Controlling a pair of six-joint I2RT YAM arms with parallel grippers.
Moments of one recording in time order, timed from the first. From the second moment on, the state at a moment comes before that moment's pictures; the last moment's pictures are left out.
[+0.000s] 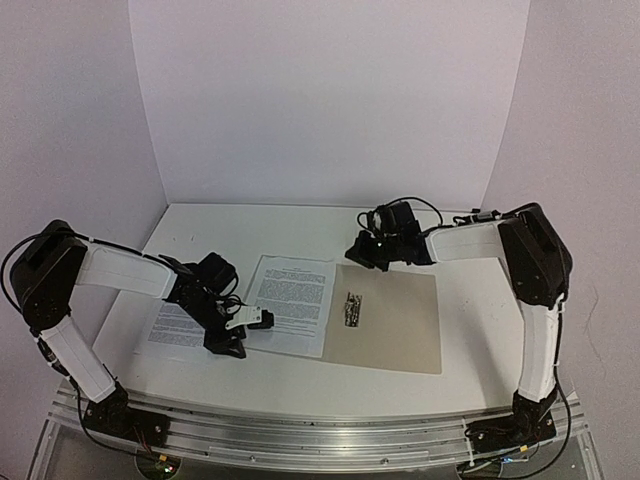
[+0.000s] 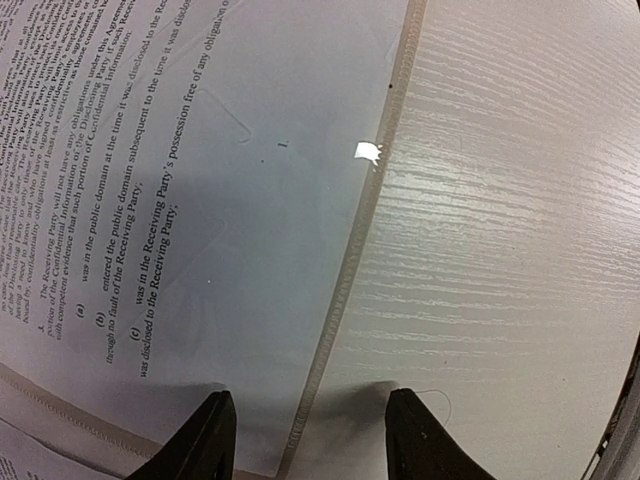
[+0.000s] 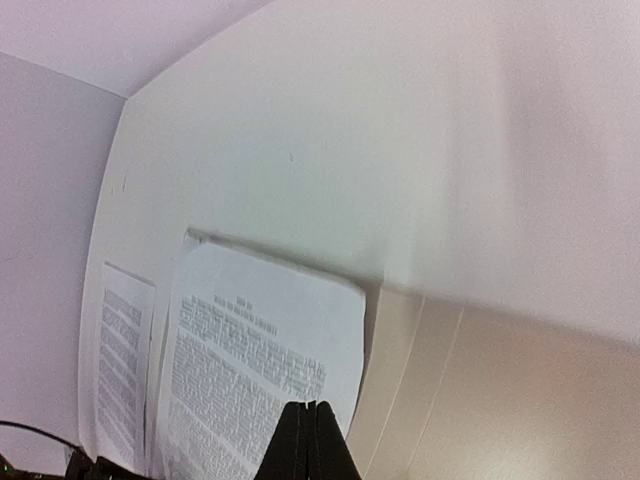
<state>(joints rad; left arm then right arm) -0.67 1.64 0.82 -0.43 0.31 0.75 0.57 2.06 1.35 0.03 -0.23 0.74</state>
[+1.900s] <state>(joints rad) -0.64 1.71 0.85 -0.29 0.35 0.71 0.63 2.03 1.11 0.22 -0.31 0.82</state>
